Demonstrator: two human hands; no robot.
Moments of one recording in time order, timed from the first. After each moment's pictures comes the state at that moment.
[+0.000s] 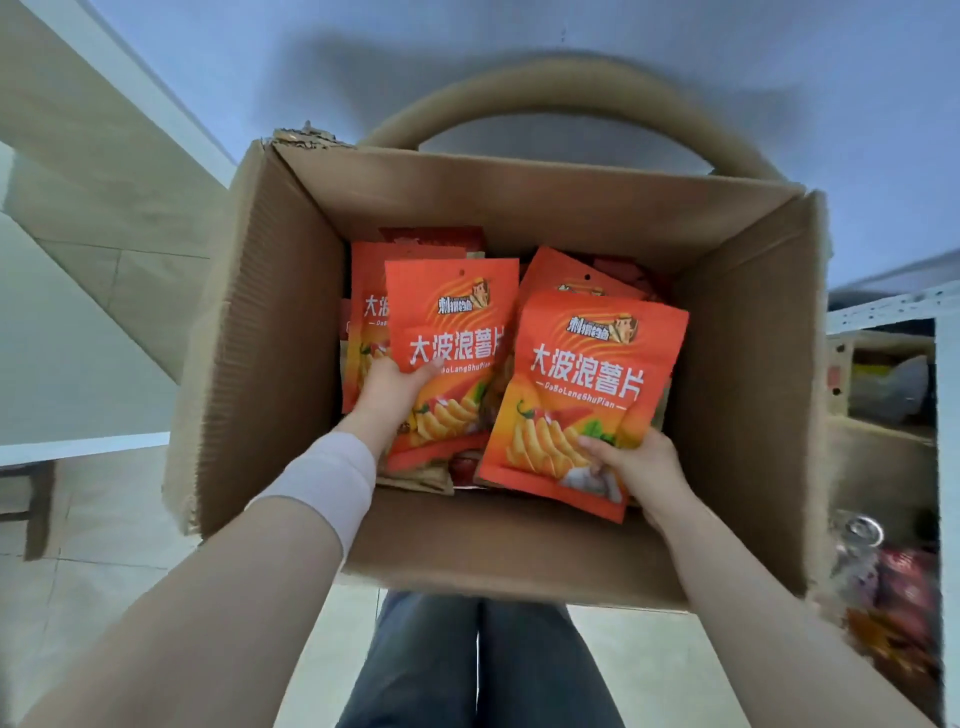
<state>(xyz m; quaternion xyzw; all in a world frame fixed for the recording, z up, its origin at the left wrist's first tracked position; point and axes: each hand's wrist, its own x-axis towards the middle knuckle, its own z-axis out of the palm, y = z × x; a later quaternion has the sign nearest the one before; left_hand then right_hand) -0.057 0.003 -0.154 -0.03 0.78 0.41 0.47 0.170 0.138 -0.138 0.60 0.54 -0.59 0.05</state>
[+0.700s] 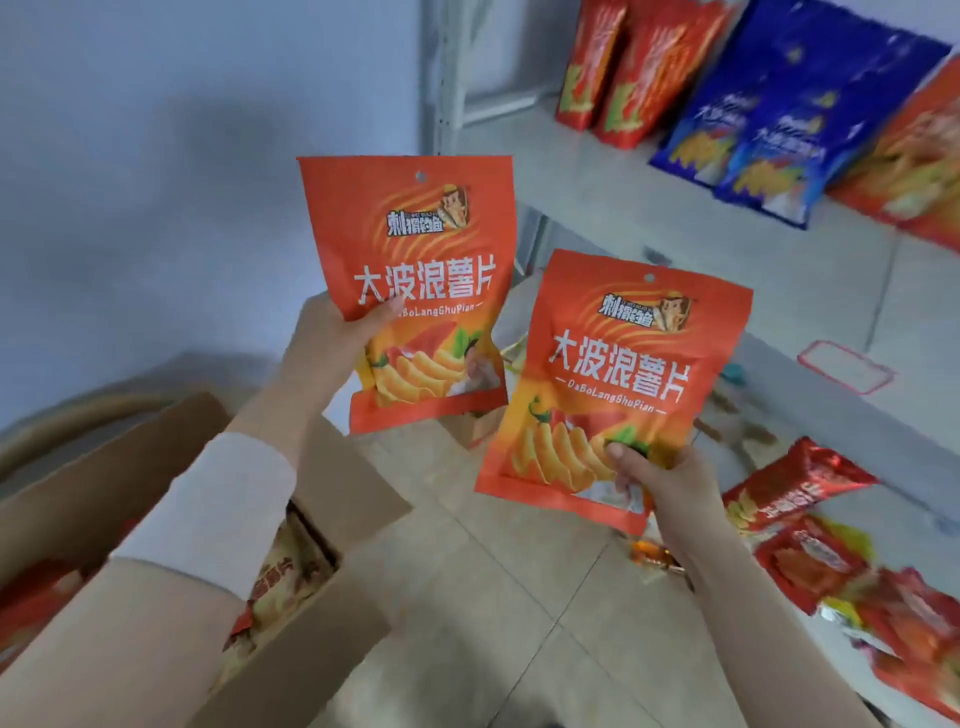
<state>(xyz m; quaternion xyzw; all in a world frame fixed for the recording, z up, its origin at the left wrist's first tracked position) 0.299 0.193 0.186 0.54 0.57 0.47 0.41 0.570 0.074 0.150 0.67 0.35 -0.43 -0.49</state>
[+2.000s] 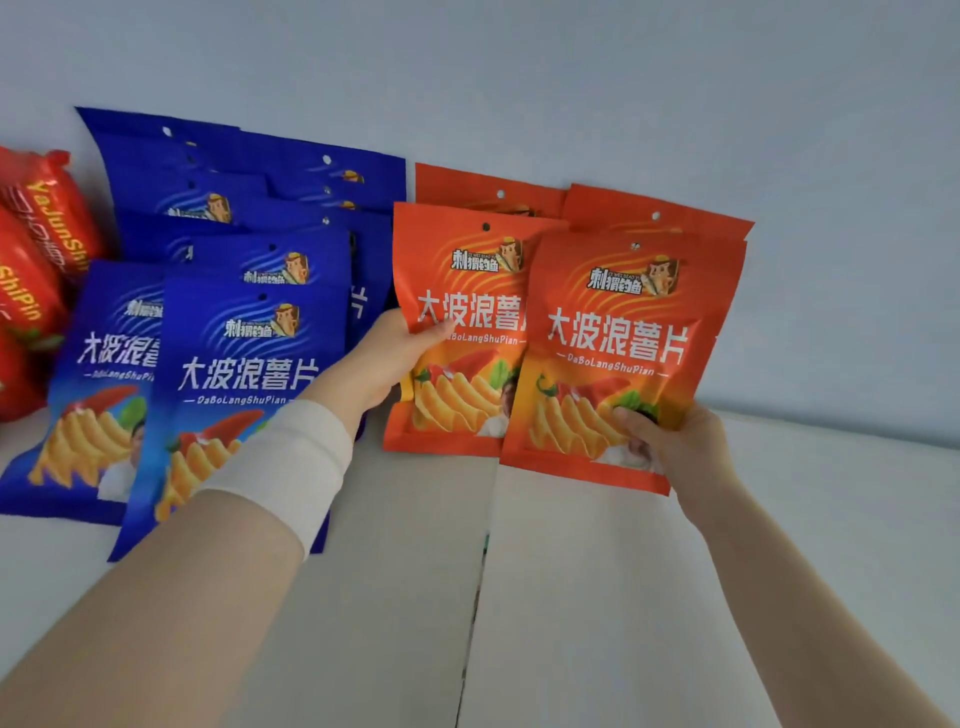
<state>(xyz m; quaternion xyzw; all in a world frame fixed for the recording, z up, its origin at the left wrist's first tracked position) 1.106 0.576 0.230 0.71 0.32 0.24 0.59 1.259 0.354 0.205 0.76 0.18 -0.20 -0.59</state>
